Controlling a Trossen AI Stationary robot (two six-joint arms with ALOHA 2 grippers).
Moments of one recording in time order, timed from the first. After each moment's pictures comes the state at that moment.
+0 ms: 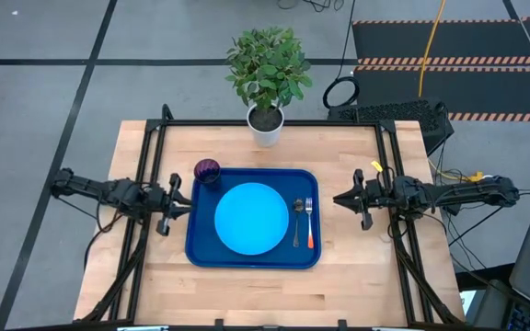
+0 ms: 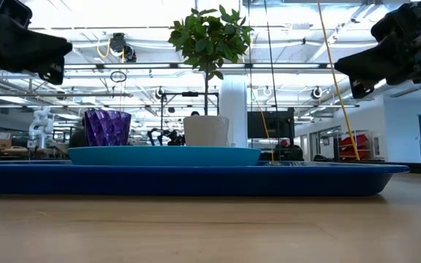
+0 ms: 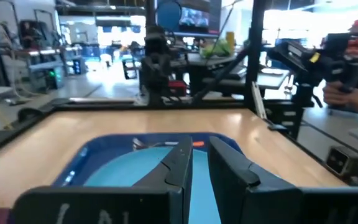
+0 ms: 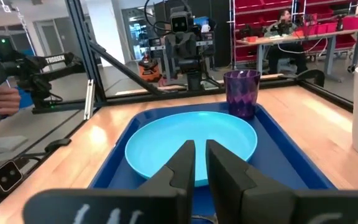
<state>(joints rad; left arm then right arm) -0.26 0.00 0.02 0.04 -0.13 0.00 0.05 0.29 0.02 0.25 0.00 0.13</state>
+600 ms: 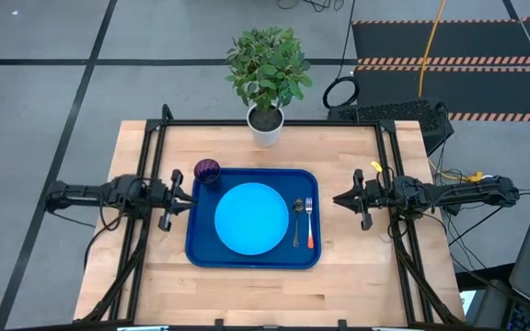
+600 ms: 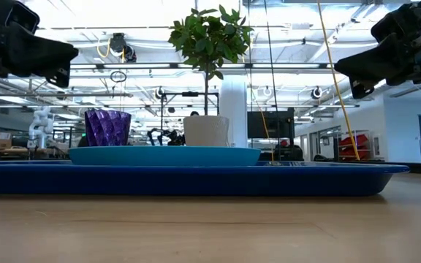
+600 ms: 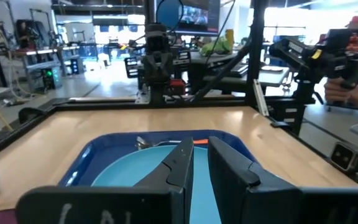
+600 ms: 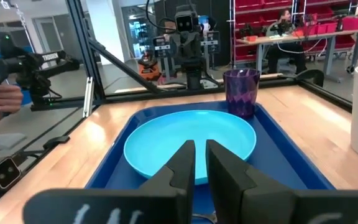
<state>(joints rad) -0.06 0.00 0.01 0.03 0.09 0.00 0.05 0.29 0.02 0.24 0.00 0.12</state>
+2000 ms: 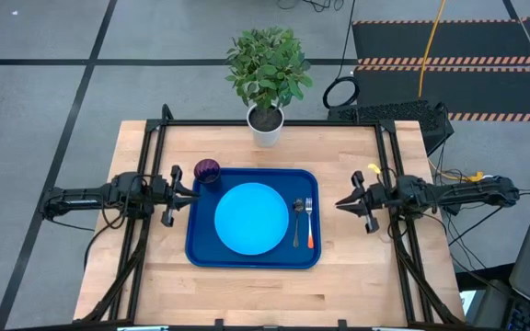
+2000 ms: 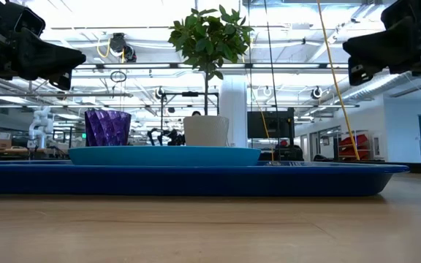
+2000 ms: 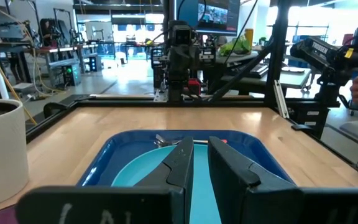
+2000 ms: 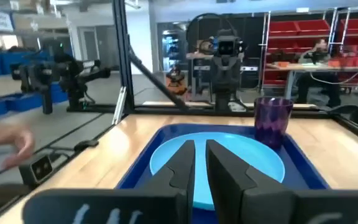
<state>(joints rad) 0.05 0.01 0.01 0.03 0.13 0.00 0.05 0.29 0.02 0.33 -0.13 0.05</state>
